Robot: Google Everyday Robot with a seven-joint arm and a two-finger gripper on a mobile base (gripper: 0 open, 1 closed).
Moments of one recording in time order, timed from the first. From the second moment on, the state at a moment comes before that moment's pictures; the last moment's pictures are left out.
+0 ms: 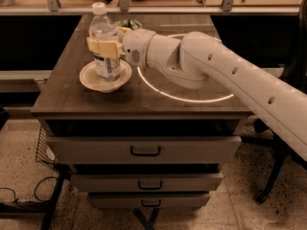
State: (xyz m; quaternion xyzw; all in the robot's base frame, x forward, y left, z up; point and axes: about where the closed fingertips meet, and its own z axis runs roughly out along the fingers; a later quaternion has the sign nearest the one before) arm 0.643 0.124 0.966 -0.36 0.59 0.40 0.60
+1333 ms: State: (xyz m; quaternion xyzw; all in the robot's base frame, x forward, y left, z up) arm 0.642 0.135 0.948 -0.36 0.59 0.41 0.59
